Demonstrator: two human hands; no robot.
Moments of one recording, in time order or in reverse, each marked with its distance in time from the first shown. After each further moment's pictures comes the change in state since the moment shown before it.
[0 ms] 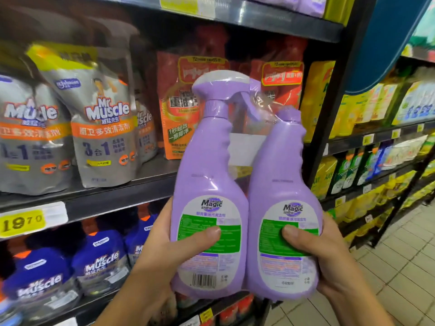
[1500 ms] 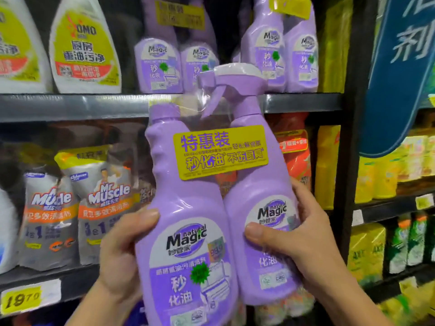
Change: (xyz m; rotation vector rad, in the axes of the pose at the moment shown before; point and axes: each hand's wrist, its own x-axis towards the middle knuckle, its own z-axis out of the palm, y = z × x) left_hand 0.075 0.081 0.055 -0.344 -0.109 0.445; right_hand 0.114 -0.067 -0.003 -0.172 -0.125 -0.392
